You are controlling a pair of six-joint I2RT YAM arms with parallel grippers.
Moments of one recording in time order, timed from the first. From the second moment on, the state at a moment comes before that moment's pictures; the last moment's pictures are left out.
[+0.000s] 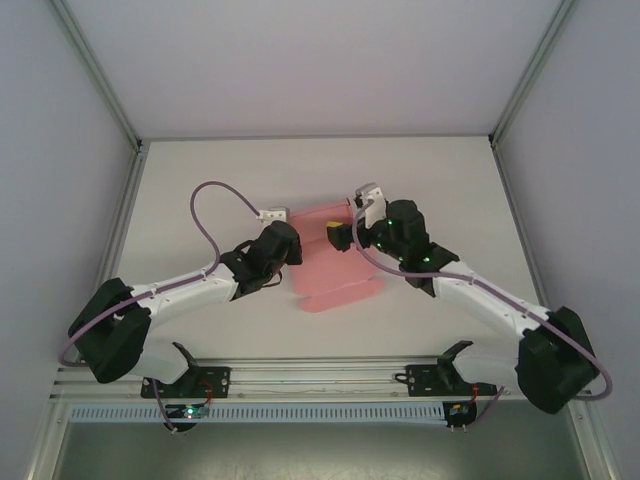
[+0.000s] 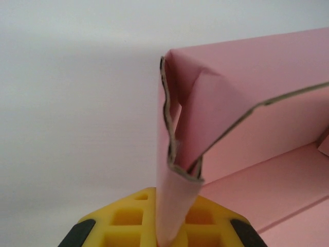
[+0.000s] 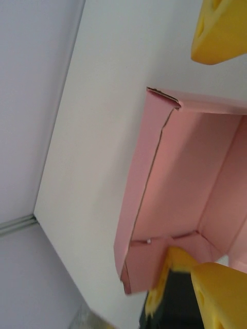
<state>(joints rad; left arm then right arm) -0.74 1.41 0.80 -0.08 -0.29 -0.63 0.57 1.18 0.72 0.11 -0.15 0.11</state>
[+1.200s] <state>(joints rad) -0.67 1.94 1.76 -1.14 -0.35 1.26 0.36 0.40 0.44 -0.30 0.12 0.26</state>
